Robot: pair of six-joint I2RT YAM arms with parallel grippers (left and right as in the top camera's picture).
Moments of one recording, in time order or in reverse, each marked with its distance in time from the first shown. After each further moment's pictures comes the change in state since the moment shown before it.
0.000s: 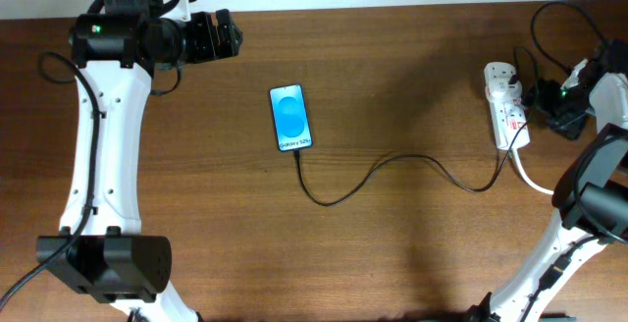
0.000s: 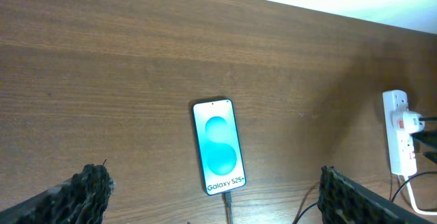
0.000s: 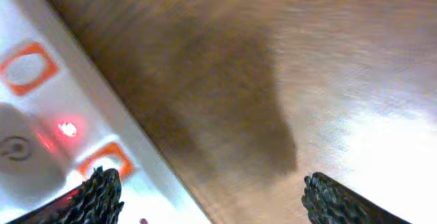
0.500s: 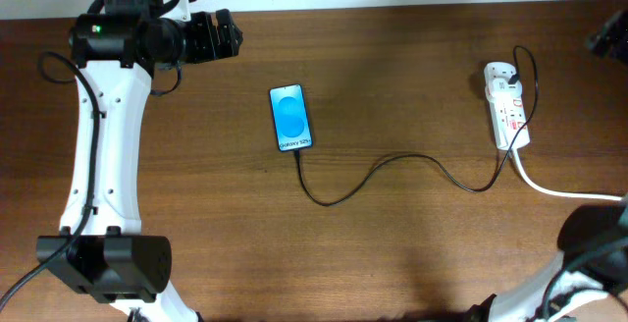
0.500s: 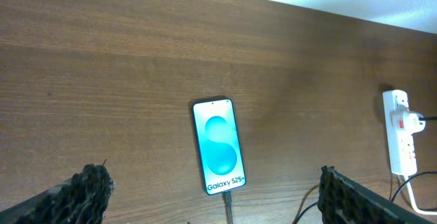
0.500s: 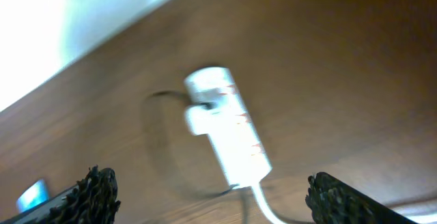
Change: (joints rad) left arm 0.000 0.000 0.000 0.000 0.000 0.000; right arm -0.037 -0.333 0.437 -0.417 -0.182 -0.129
